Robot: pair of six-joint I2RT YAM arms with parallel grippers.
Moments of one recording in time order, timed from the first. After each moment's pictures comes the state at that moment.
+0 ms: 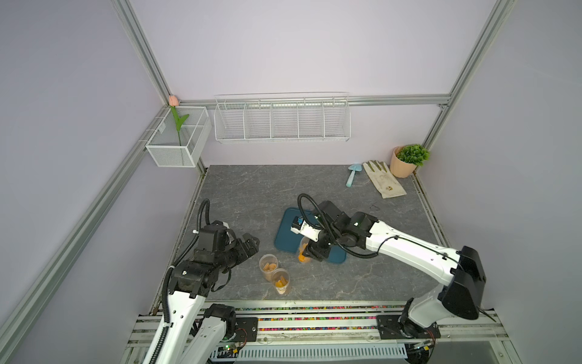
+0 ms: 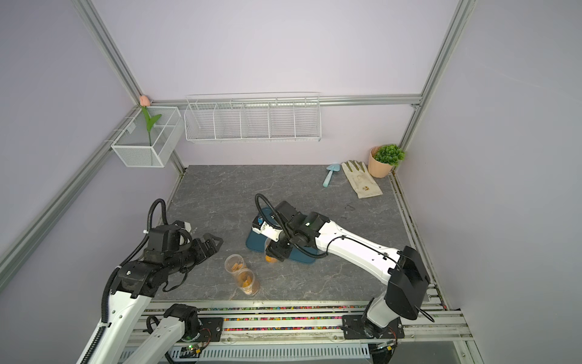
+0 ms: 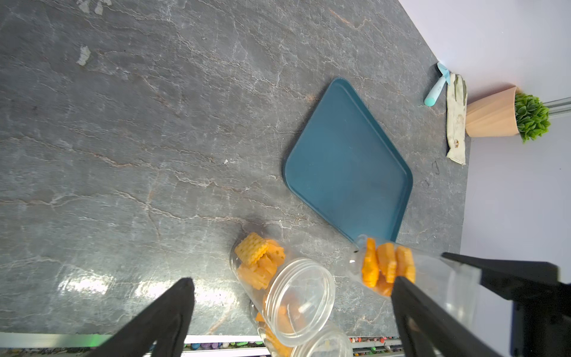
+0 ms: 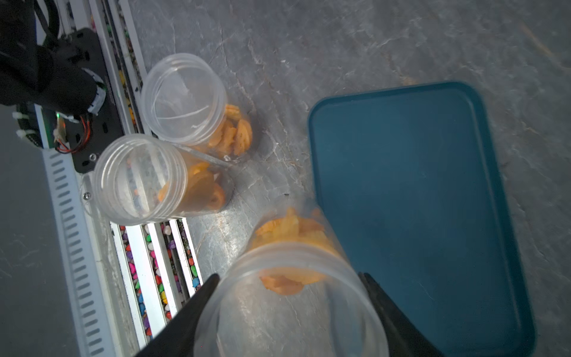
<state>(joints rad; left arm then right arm) -0.24 0.71 0.83 -0.95 0.20 -0.73 0.92 1.53 1.33 -0.77 -0.19 -0.18</state>
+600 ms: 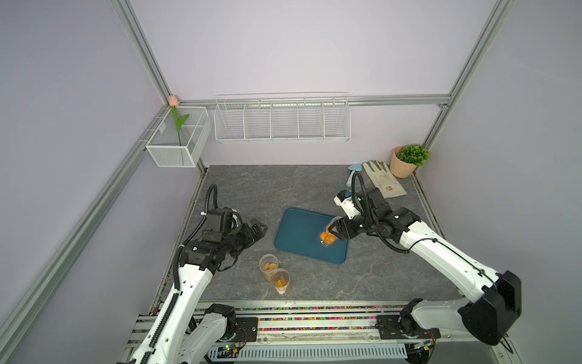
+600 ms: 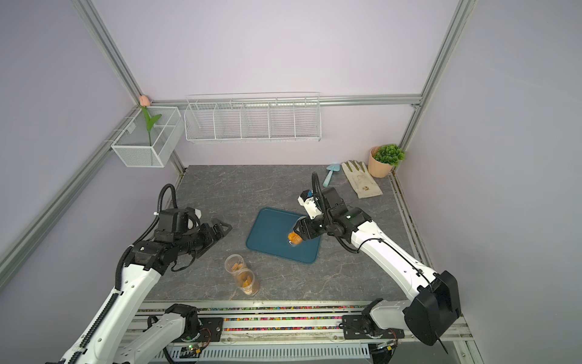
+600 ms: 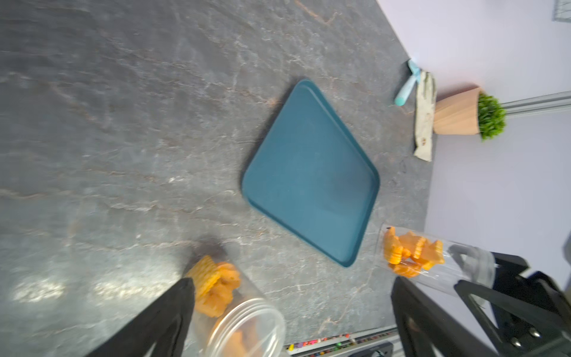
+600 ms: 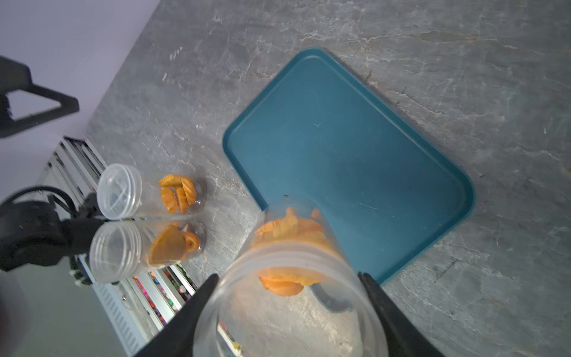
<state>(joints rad) -0.24 0.93 0.91 -0.78 0.35 -0.79 0.57 1.32 1.16 -0.70 -0.31 0.21</state>
